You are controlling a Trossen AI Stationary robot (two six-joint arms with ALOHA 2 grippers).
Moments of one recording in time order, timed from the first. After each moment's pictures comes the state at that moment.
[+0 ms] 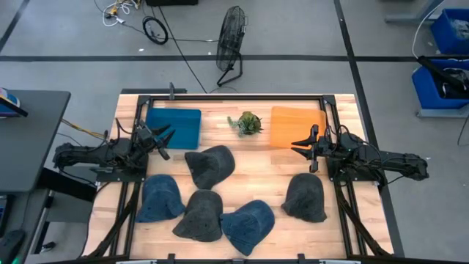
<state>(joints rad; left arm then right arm) -0.08 0.01 0.06 0.04 -0.78 0.04 -0.17 0.05 0.02 0.02 -0.06 -0.06</state>
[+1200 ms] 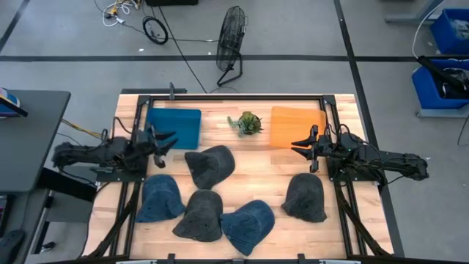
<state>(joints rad) -0.08 0.05 0.08 0.17 -0.47 -0.01 -0.17 0.05 0.02 0.02 -0.06 0.02</state>
